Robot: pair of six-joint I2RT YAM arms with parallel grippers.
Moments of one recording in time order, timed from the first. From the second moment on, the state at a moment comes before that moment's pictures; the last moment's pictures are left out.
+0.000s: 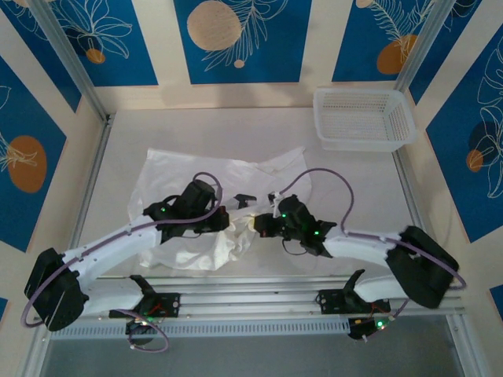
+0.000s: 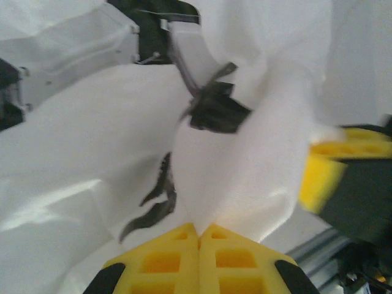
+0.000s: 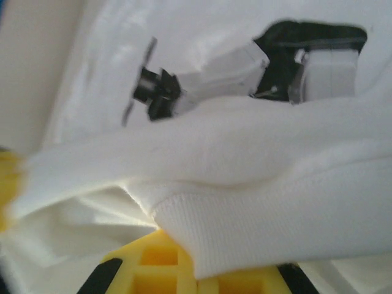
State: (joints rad) left arm -0.74 1.18 0.81 -0.53 0.14 -0.74; right arm 0.81 1.24 0.47 0.21 -0.18 0.80
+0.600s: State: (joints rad) left arm -0.63 1.27 0.87 -0.57 -0.07 -0.42; right arm 0.62 0.68 0.46 -0.11 -0.41 0.91
